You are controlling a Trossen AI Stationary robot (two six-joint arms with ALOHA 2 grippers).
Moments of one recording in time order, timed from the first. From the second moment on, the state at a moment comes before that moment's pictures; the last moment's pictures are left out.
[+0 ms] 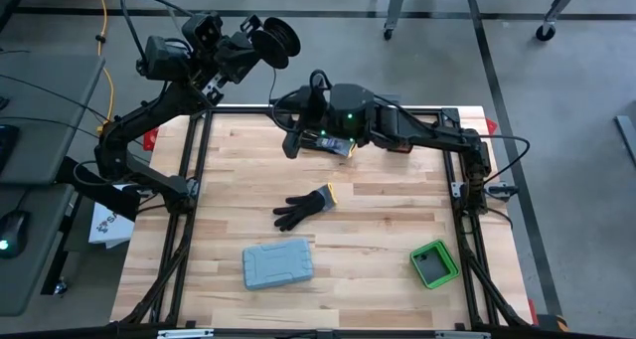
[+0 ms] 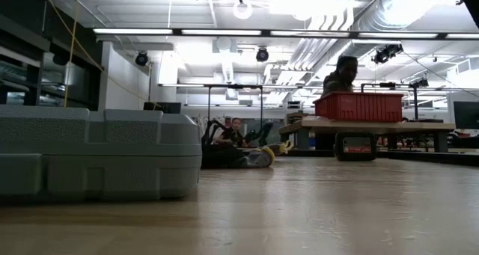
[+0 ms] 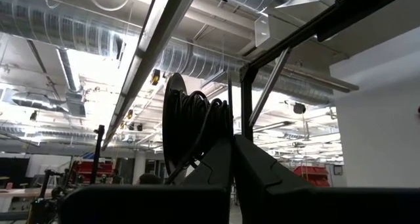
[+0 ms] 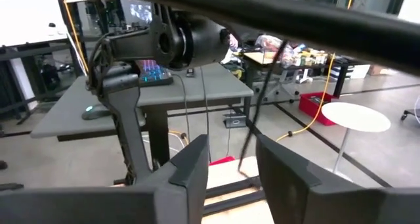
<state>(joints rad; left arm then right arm) 0.50 1.41 1.61 0.75 0.69 -0.73 -0.05 1.94 2.19 -0.31 0.25 -0.01</state>
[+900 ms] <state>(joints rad) 0.66 1.32 1.61 0.57 0.73 -0.70 0.00 1.90 2.19 -0.43 0.25 0.00</state>
